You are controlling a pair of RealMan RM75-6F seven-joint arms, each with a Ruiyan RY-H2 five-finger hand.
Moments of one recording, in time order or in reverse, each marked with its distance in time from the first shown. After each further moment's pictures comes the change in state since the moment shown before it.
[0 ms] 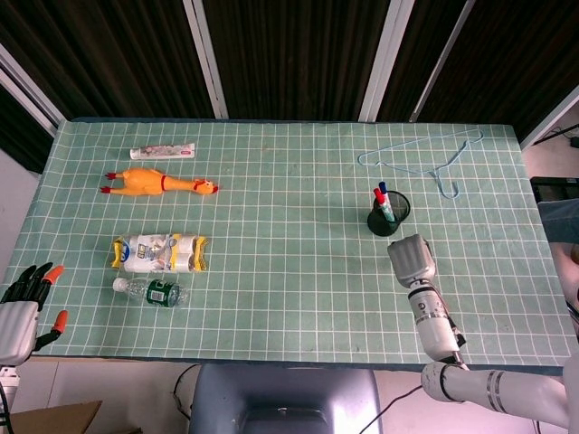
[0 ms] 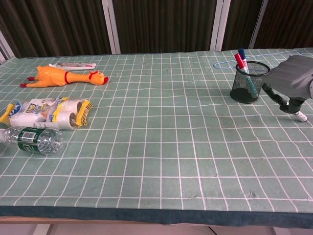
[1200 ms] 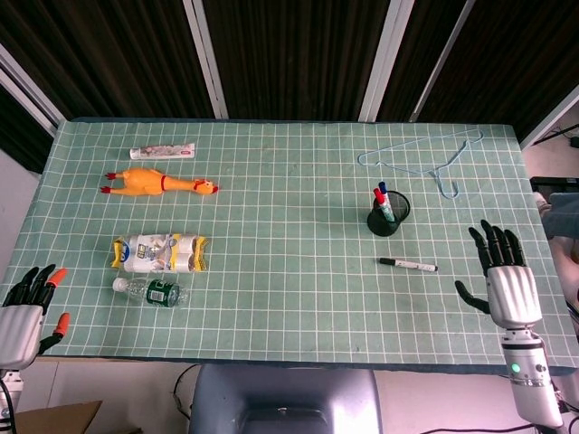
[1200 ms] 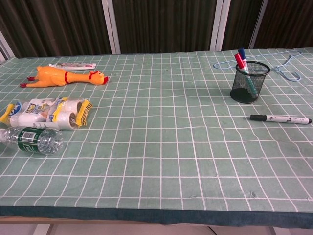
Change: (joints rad) left arm 0.014 -0.025 0.008 0.000 0.033 0.045 0.085; right arm -0.450 0.191 -0.119 0.105 -0.696 0.436 1.219
